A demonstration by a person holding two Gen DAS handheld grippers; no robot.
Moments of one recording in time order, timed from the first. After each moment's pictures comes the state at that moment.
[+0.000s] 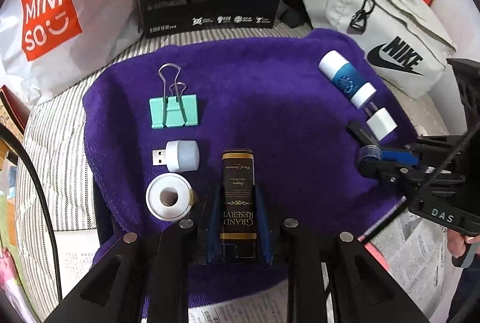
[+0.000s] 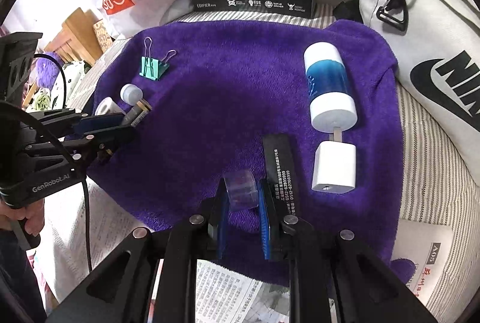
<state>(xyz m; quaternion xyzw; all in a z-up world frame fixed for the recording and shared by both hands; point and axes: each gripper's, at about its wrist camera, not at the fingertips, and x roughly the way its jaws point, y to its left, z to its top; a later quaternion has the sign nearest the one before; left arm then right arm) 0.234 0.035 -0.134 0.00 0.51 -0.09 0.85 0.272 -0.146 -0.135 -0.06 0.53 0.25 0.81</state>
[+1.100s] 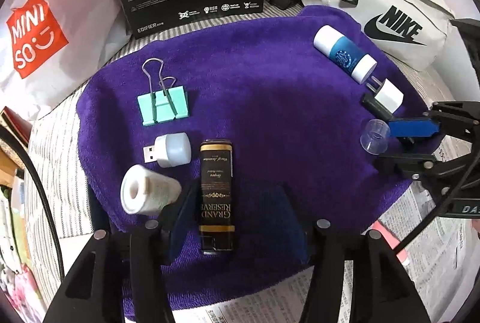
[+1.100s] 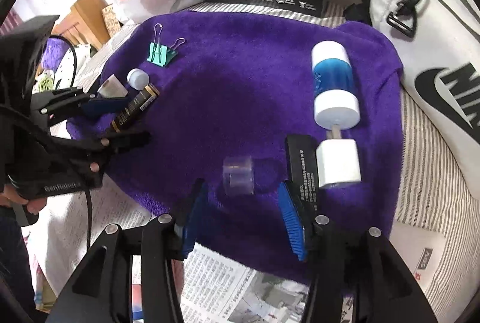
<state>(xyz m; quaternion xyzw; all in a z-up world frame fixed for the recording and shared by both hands) 0.229 0.015 -0.141 0.07 0.52 -0.08 0.84 0.265 -0.154 -0.130 -0.08 0.53 0.27 0.80</state>
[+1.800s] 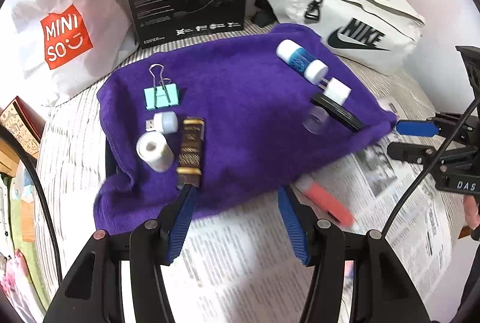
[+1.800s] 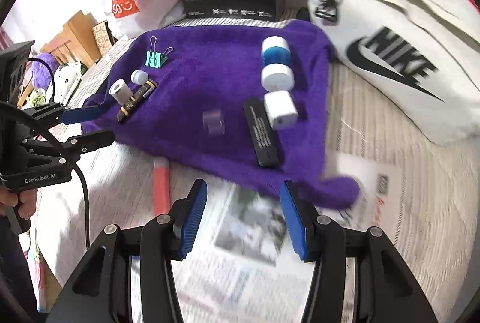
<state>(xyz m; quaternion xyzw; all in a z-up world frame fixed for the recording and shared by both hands) 0.152 -0.003 -0.099 0.05 0.50 -0.09 0.86 0.200 -0.217 -0.095 -0.06 0.51 0.21 0.83</state>
